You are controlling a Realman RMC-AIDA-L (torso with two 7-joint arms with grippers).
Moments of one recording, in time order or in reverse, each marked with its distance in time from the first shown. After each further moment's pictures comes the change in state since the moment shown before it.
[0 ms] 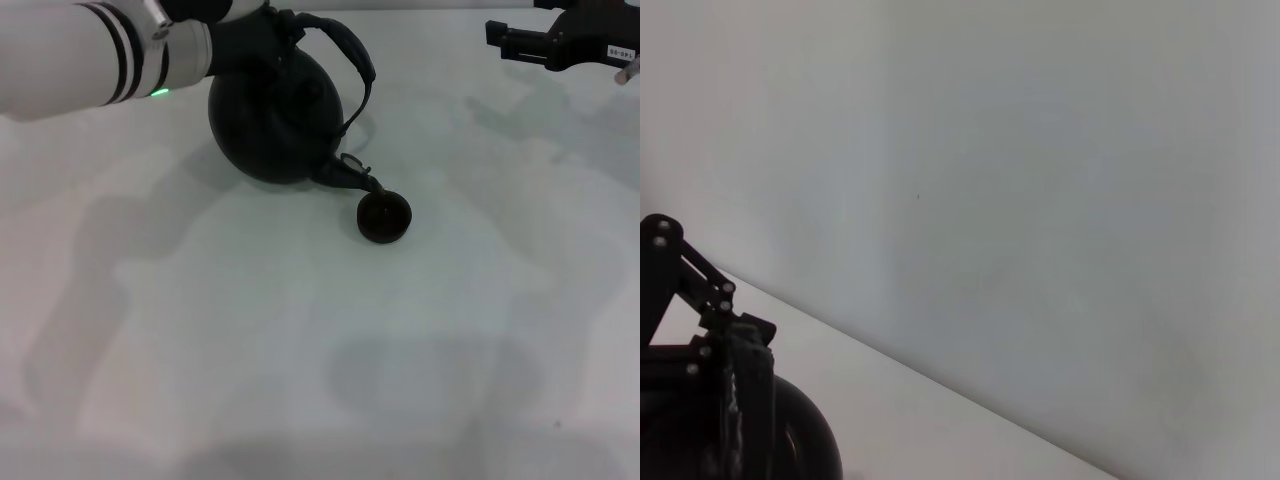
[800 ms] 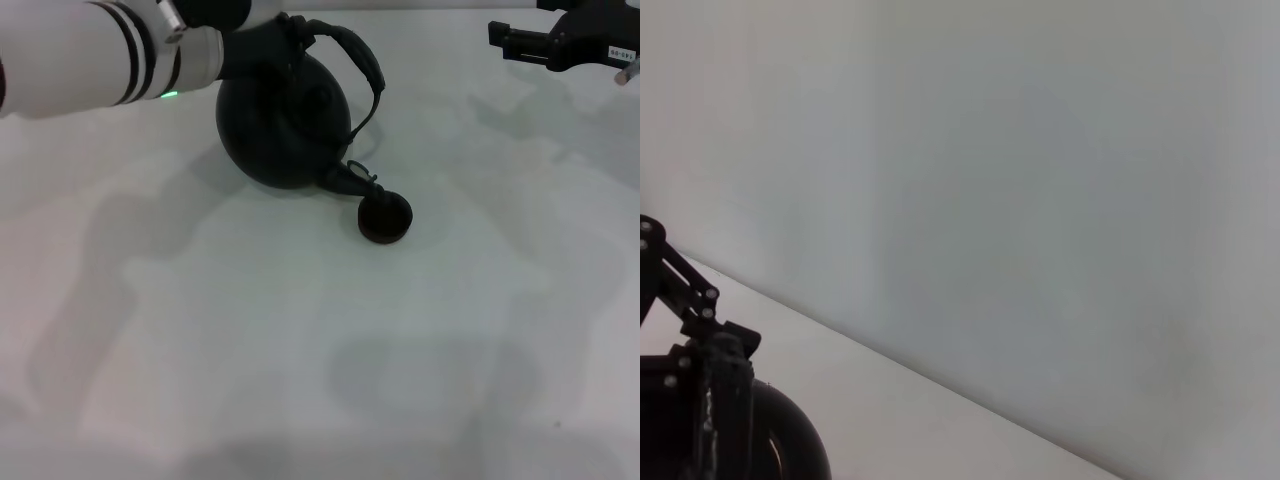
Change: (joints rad) left arm -0.012 0.000 0.020 0.017 0.038 -0.028 -0.010; right arm 0.003 0.000 0.000 0.012 0.000 -0.015 0.000
